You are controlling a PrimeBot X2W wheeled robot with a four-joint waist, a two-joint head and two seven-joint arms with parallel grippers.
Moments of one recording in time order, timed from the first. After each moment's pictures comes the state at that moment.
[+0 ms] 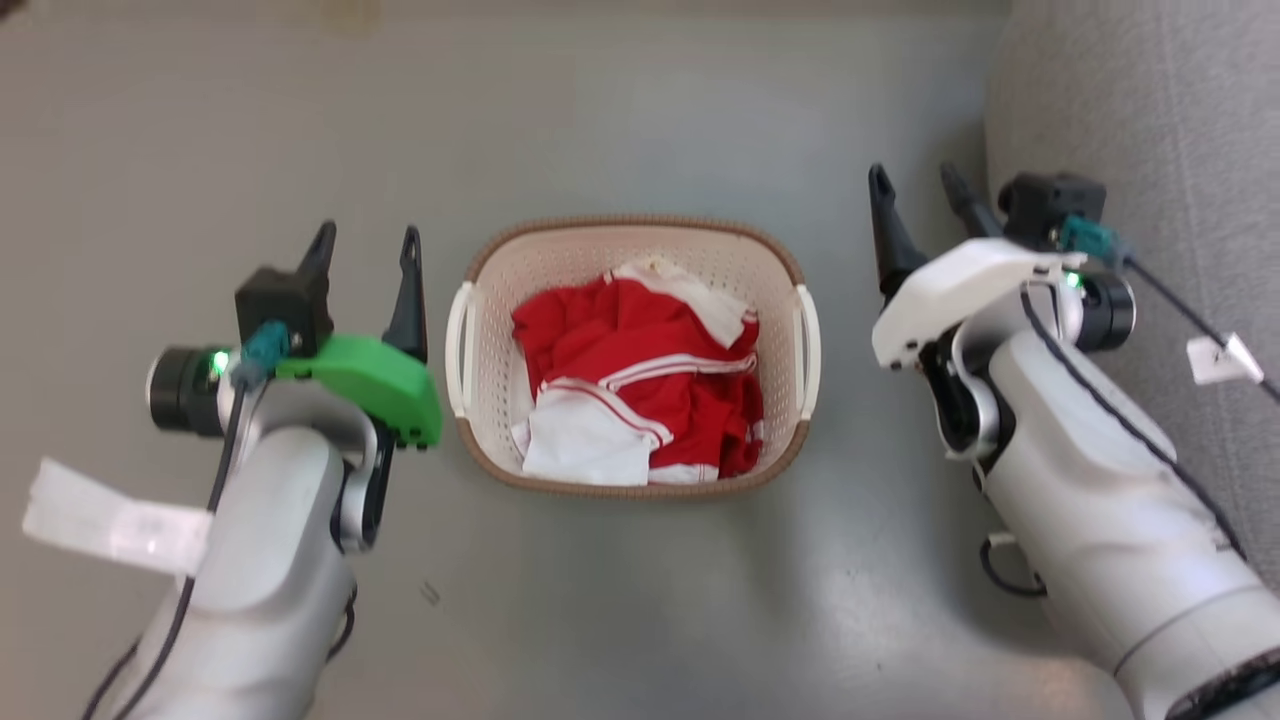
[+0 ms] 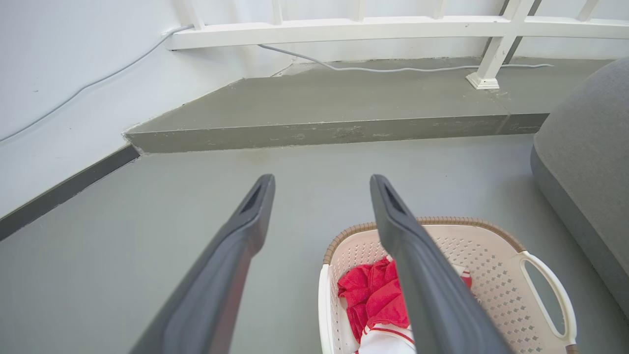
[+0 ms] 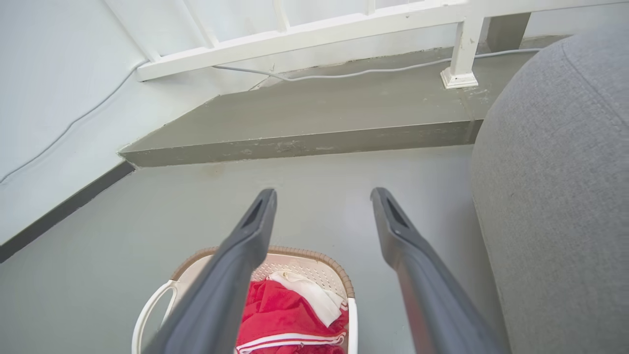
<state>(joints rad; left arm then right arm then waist) -0.63 0.12 -0.50 0.62 -0.47 0.11 -0.25 -0.71 -0.13 0.55 0.75 0.62 -0.13 -0.25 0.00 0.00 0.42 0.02</state>
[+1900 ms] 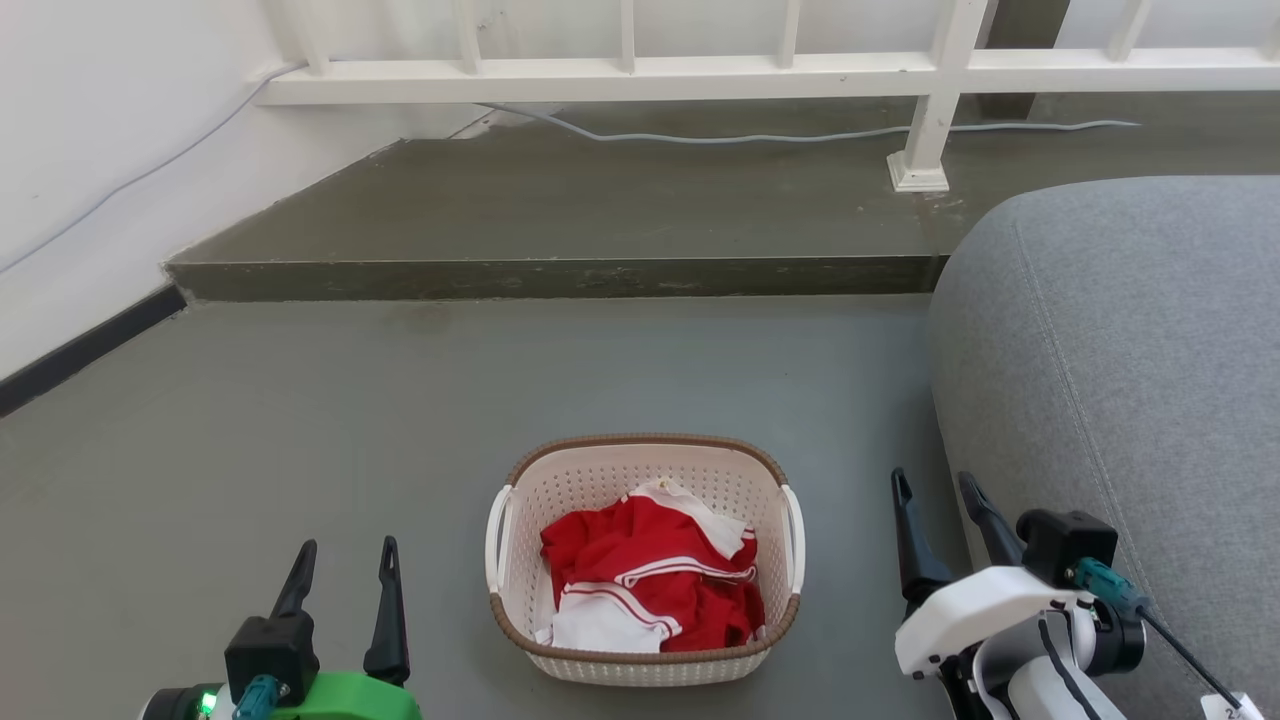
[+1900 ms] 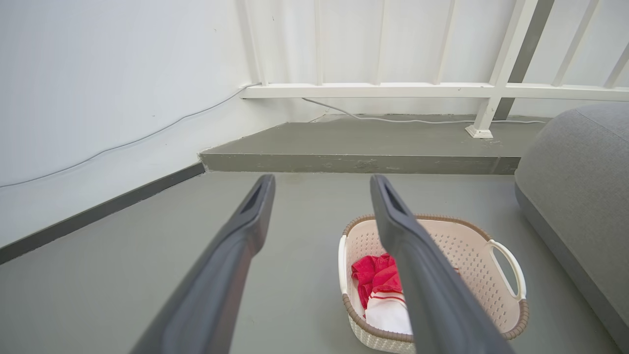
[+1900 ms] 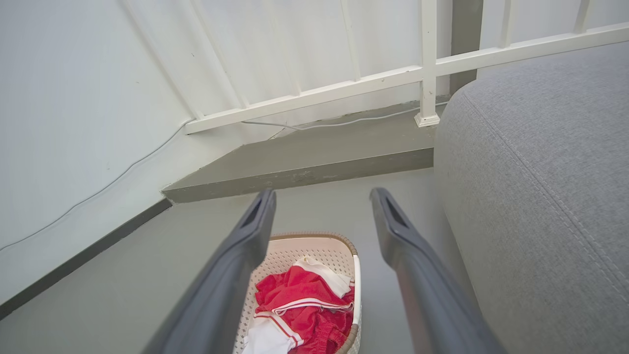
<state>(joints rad) 0.07 0.11 -0.25 0.19 -0.27 0.12 -0.25 -0.03 -0.06 0.32 0.34 0.40 -0.13 -0.25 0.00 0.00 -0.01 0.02</state>
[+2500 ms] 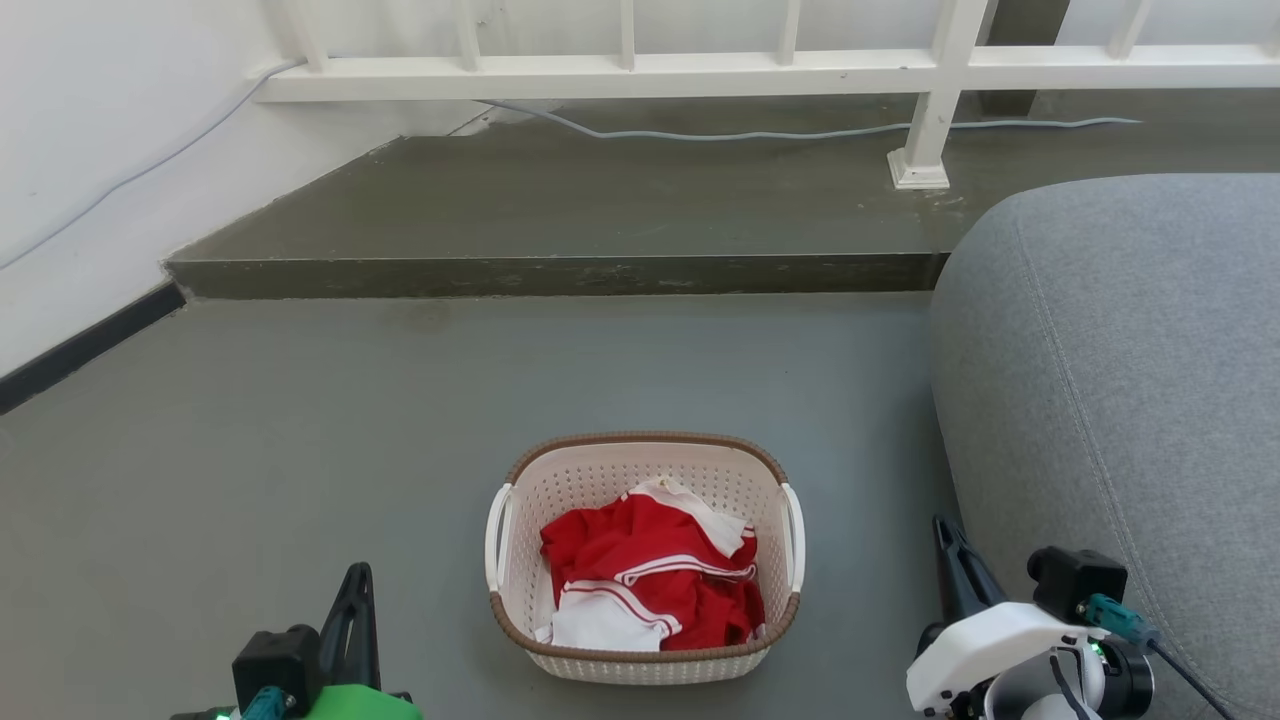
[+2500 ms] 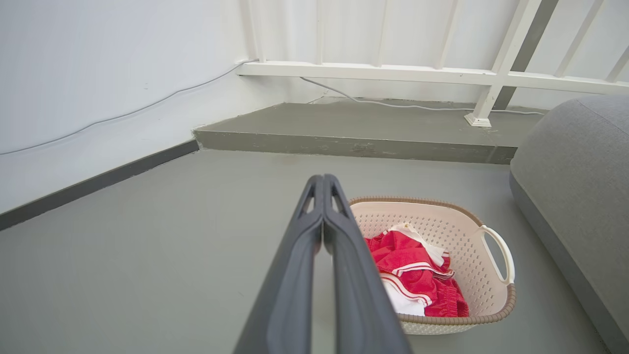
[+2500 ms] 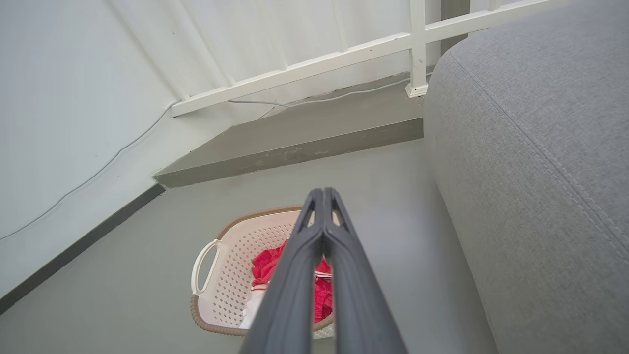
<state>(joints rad) 0.08 0.09 -0.26 0.23 -0.29 0.11 -0.25 0.03 -0.06 0.30 0.36 0.42 -0.12 -0.25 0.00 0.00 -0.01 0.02</state>
